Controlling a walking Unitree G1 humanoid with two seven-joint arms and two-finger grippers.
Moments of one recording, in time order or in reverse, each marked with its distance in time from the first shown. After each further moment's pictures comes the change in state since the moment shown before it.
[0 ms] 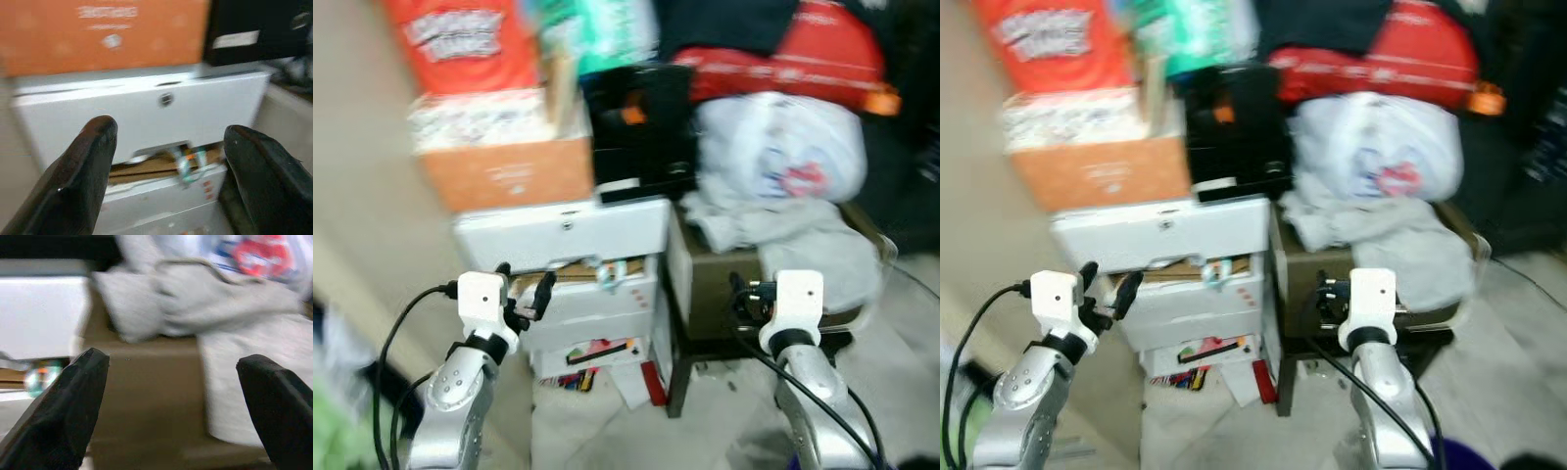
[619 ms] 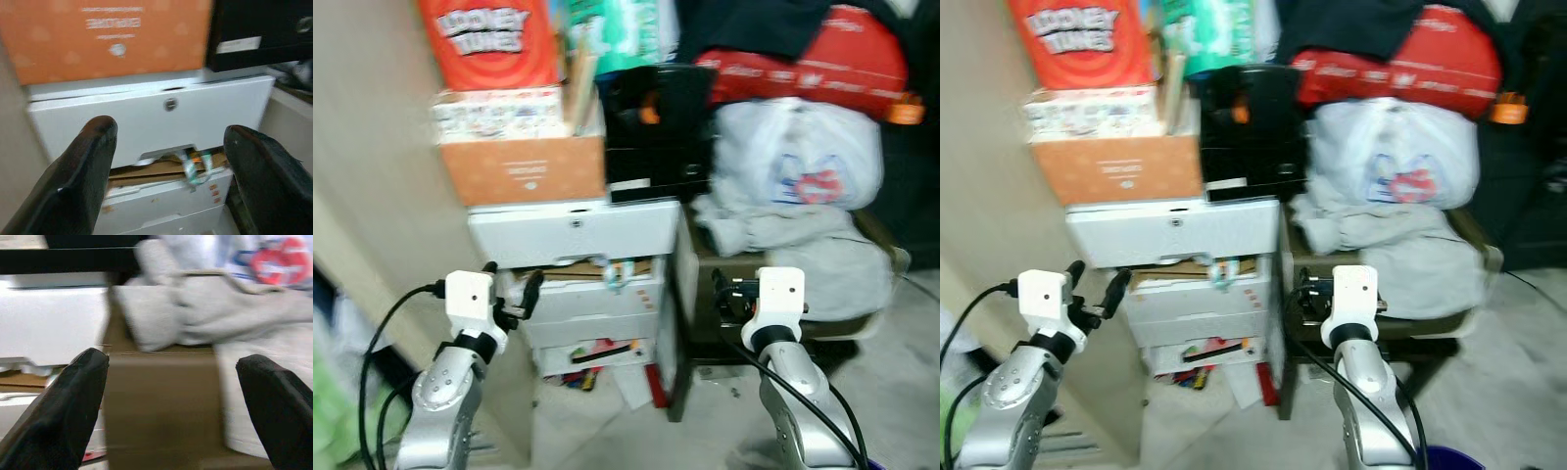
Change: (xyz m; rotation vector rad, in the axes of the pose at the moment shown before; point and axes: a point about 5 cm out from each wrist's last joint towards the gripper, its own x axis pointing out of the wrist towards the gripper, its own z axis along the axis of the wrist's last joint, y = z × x) left arm 0.001 0.006 0.003 0.012 -0.006 0.022; right arm 0.001 0.009 0.002 0.000 -0.007 0.025
